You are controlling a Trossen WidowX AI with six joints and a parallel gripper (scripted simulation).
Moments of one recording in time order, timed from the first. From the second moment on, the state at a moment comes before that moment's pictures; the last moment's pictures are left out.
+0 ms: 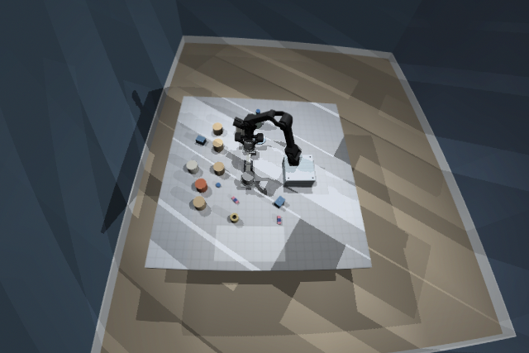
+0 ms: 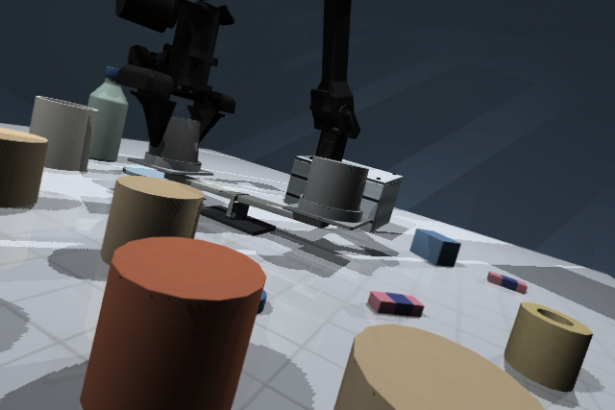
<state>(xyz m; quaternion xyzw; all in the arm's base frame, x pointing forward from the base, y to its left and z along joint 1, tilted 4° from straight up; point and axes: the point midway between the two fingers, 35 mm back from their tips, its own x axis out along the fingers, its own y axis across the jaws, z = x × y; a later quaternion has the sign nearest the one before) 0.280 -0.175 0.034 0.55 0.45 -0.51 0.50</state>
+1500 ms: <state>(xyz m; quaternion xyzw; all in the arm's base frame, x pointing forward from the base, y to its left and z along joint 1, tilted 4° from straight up) 0.277 -0.175 0.090 0.55 0.45 -0.51 0.49</state>
